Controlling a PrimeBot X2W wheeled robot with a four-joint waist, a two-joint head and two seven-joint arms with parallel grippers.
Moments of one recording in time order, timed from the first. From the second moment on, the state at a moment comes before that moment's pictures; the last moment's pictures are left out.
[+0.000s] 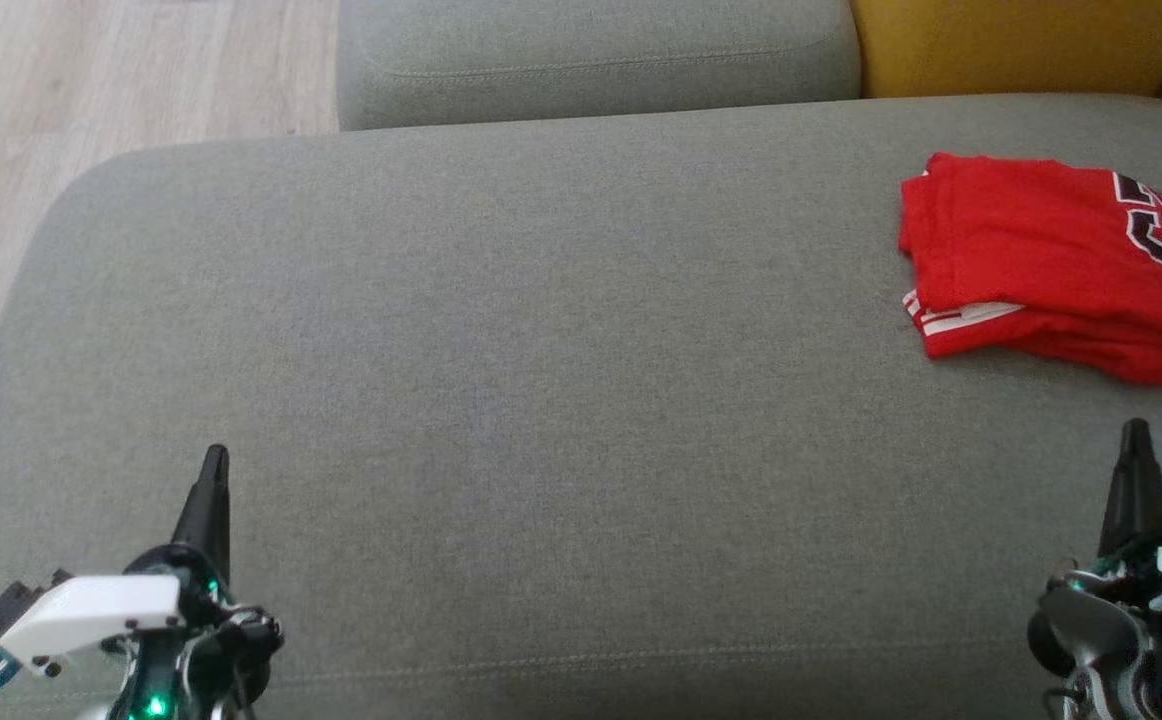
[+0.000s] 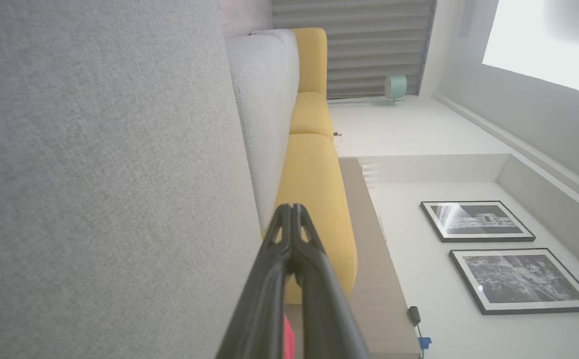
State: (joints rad) left arm -0.04 0.08 0.02 0.26 -1.58 -0.11 0.06; right arm -0.05 -0.06 -0.09 0.28 1.57 0.13 0.07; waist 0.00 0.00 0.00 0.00
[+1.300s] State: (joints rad) left arm -0.05 0.06 0.05 0.27 -1.64 -0.12 0.08; right arm -0.05 -0.06 -0.11 0.28 1.63 0.13 0.09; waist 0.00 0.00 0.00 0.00
